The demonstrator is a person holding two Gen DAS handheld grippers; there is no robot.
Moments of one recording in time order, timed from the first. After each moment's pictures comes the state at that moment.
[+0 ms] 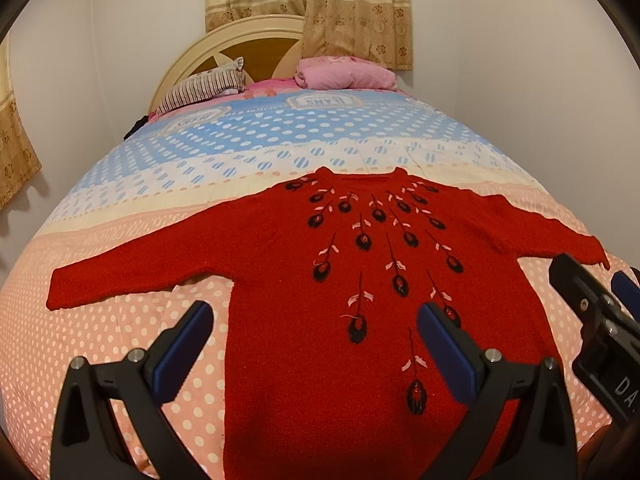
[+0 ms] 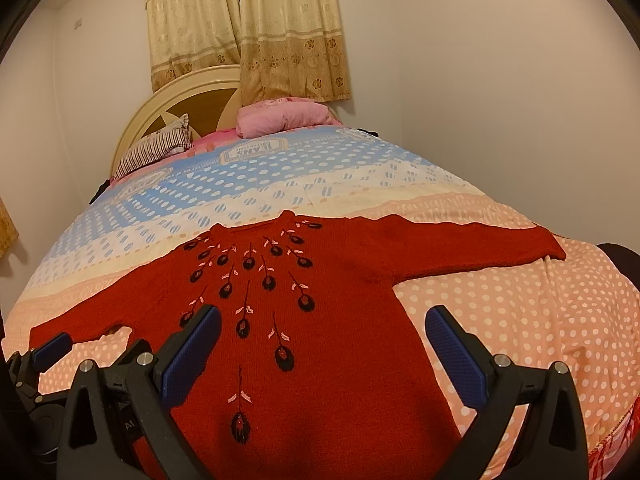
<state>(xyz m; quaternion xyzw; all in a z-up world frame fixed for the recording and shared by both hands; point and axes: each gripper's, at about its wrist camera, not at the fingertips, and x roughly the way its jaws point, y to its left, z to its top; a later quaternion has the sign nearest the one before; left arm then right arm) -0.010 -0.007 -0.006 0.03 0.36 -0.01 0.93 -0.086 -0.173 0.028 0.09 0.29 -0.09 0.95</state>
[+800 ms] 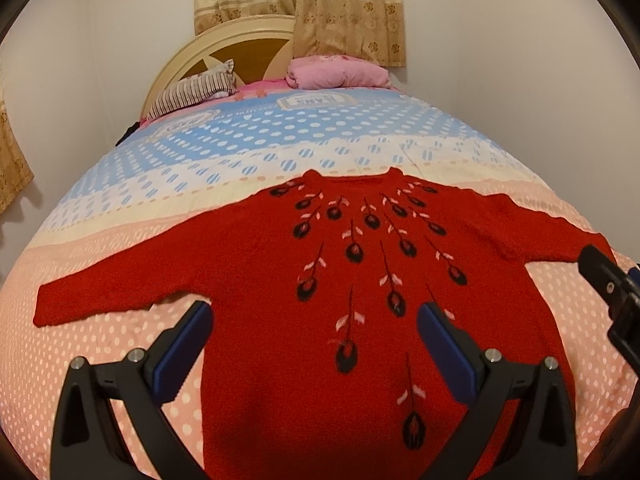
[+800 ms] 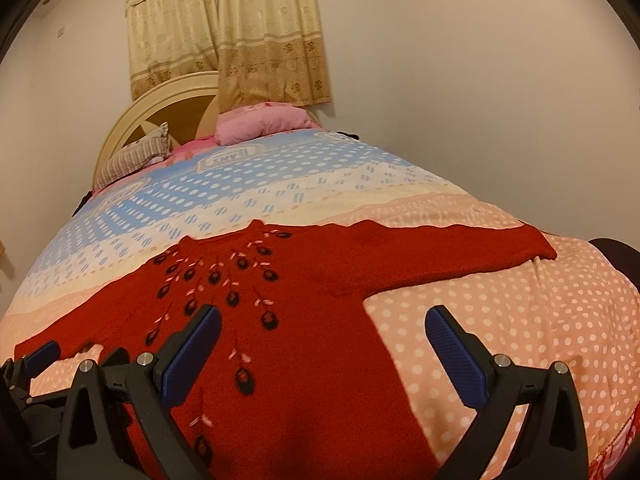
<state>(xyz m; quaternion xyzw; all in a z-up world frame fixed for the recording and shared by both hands) 0.023 -0.023 -0.016 0.04 0.36 -0.02 0.93 -0.066 -0.215 0.016 0.10 0.28 -0.13 0.95</state>
